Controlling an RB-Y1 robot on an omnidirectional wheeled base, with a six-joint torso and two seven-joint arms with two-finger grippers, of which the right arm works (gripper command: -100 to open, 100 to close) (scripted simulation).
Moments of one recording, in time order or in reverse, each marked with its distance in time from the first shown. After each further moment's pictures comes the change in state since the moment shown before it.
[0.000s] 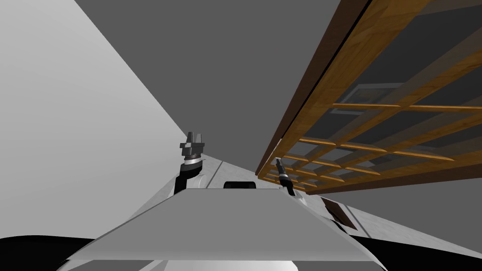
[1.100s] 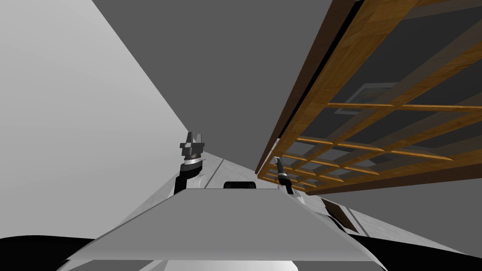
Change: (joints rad) arm -0.018 -0.001 0.050 0.011 -0.088 0.008 -0.259
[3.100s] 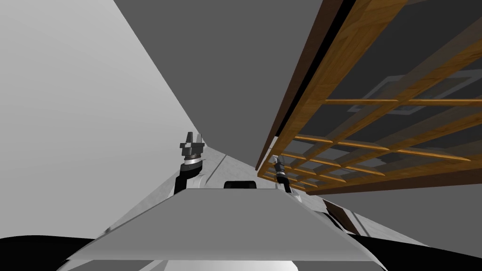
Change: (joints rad) arm -0.003 0.005 0.099 -0.029 -0.168 0.050 -0.457
